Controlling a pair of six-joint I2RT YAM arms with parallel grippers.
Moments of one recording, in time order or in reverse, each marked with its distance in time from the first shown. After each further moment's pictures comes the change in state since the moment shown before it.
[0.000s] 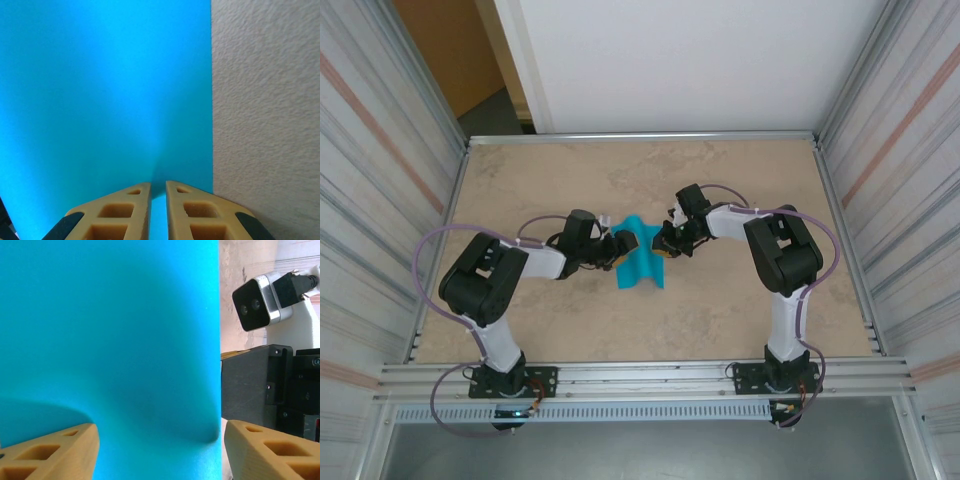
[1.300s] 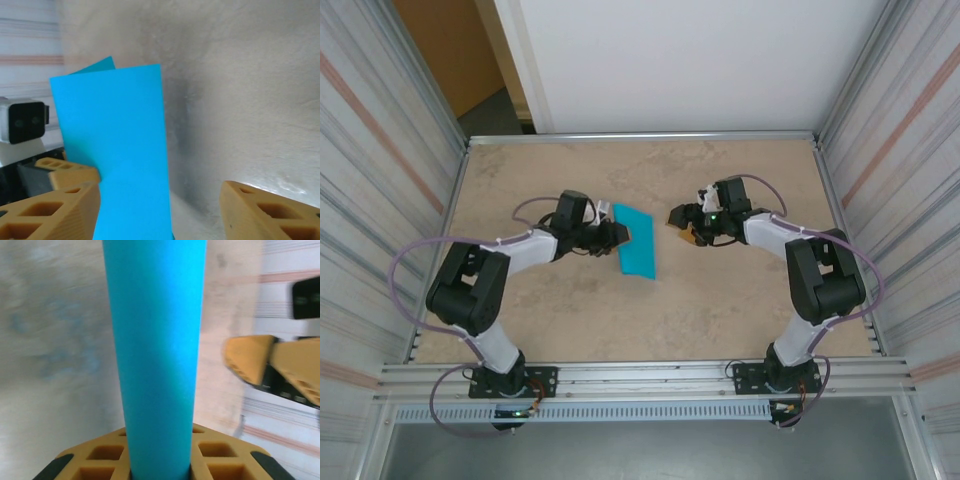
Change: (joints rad) left arm 0.063 -0.095 0.171 -0.330 0.151 0.142; right arm -0.160 -0.296 -0.218 0.237 -0.124 0.061
